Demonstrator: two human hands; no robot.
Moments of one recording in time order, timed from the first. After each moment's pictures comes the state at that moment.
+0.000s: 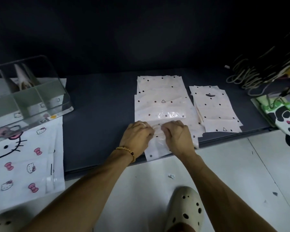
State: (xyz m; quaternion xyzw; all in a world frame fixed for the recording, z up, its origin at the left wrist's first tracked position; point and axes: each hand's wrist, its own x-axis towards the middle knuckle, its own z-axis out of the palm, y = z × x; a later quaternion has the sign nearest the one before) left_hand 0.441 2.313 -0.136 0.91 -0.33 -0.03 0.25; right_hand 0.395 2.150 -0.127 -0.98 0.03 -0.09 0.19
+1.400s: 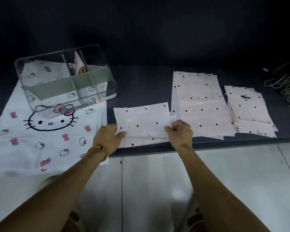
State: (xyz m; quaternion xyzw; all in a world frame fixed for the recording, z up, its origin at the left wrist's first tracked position) left_hand 0.425 2.501 -0.143 0.94 0.00 -0.13 0.32; right_hand 0.405 2.268 -0.133 -0.87 0.30 0.00 0.40
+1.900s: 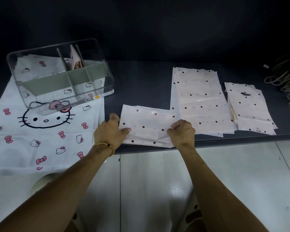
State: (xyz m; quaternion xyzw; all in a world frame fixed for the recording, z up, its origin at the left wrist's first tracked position) left_hand 0.430 2.480 -0.143 0.97 0.05 -0.09 0.22; right_hand 0.406 2.258 -0.134 -0.89 0.30 0.05 0.33
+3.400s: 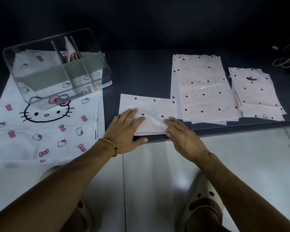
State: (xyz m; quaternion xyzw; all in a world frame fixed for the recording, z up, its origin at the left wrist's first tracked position) left_hand 0.411 2.468 -0.158 0.95 -0.29 -0.12 0.03; right_hand 0.352 2.227 -0.152 -0.97 -0.14 0.05 0.18
